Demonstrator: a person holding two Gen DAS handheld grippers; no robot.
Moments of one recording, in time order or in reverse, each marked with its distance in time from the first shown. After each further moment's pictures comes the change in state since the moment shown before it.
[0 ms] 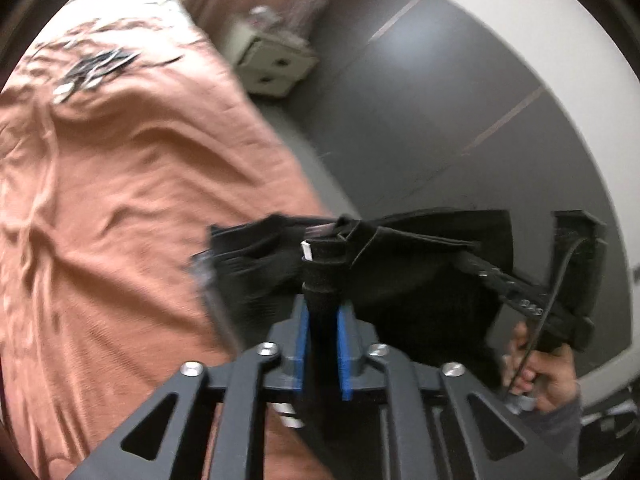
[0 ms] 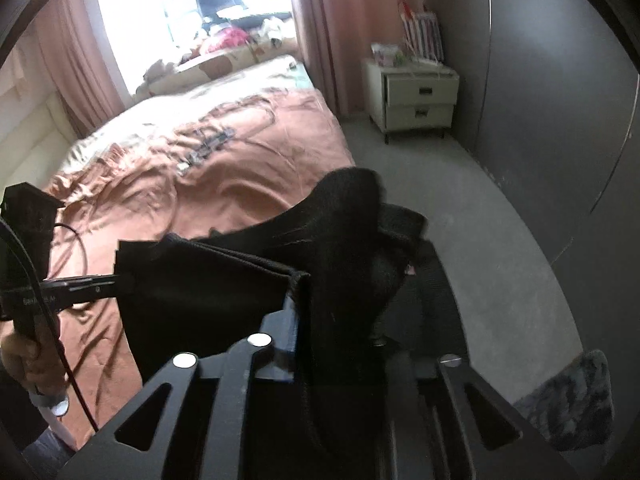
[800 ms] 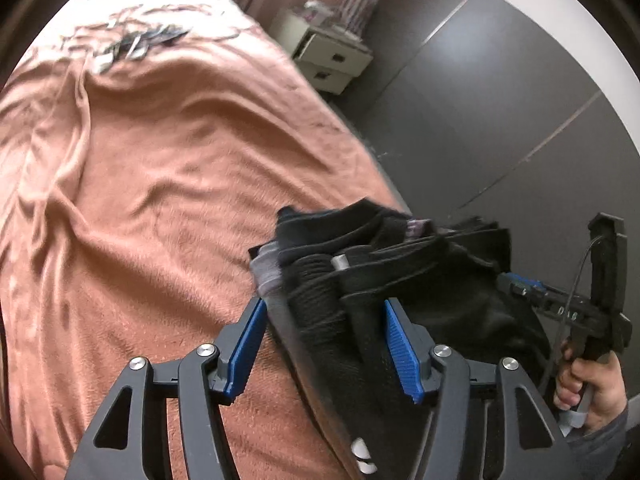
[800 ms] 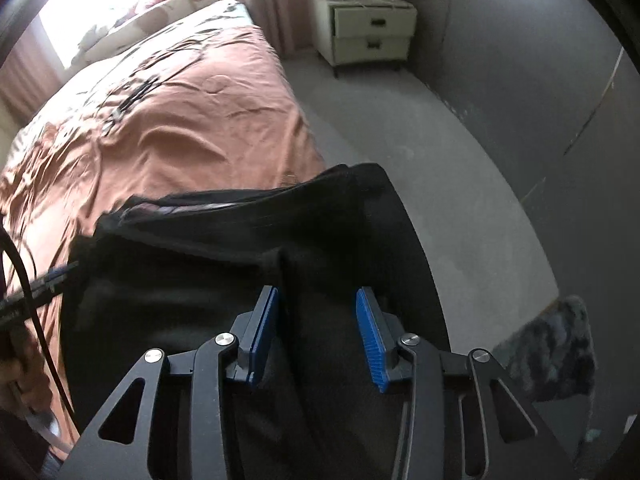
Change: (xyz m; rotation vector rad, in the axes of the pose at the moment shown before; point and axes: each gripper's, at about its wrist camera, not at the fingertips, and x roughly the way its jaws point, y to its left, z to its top) left arm 0.049 0.036 -0.005 -0.057 -0.005 0.167; right arm 0.018 -0.039 0.010 0.108 0.193 -0.089
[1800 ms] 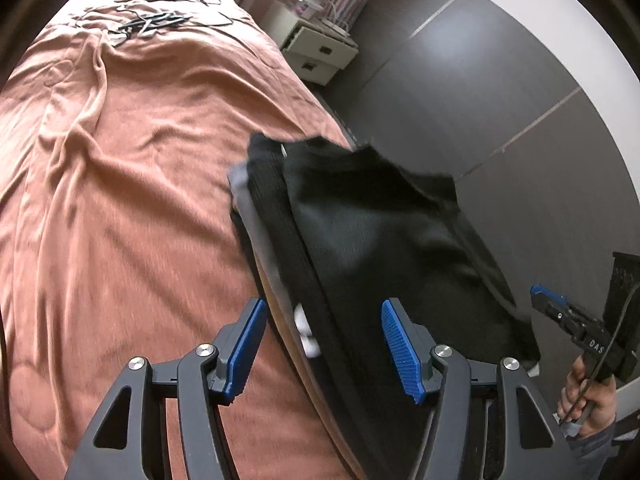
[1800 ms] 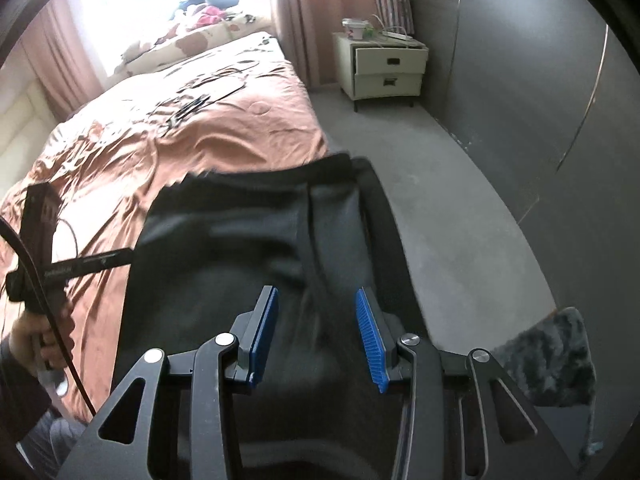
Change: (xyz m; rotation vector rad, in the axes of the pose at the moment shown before) left arm -0.049 -0.033 -0.070 -0.001 0.013 -0.047; right arm -0.139 -0.016 -0.118 -0.104 -0.142 0.060
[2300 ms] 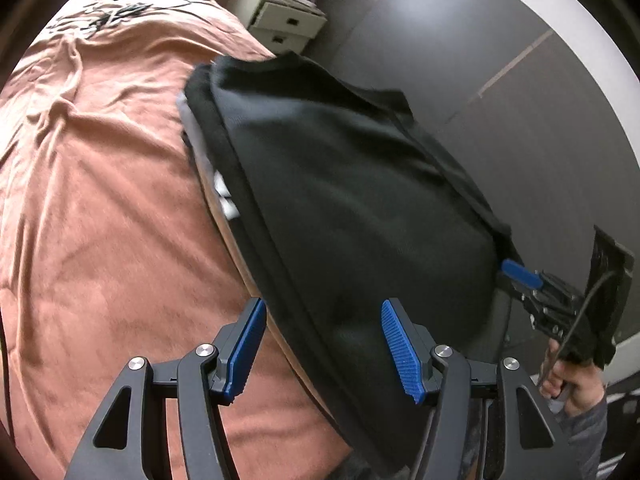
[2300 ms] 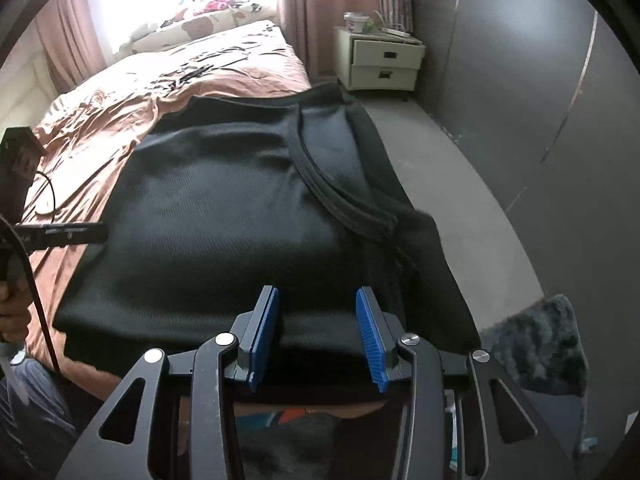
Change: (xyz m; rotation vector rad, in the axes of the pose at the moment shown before) left arm 0.001 -0.047 -0.075 0.117 0.094 -0.011; right arm -0.016 -0.012 -0.077 -0.036 -0.005 -0.074
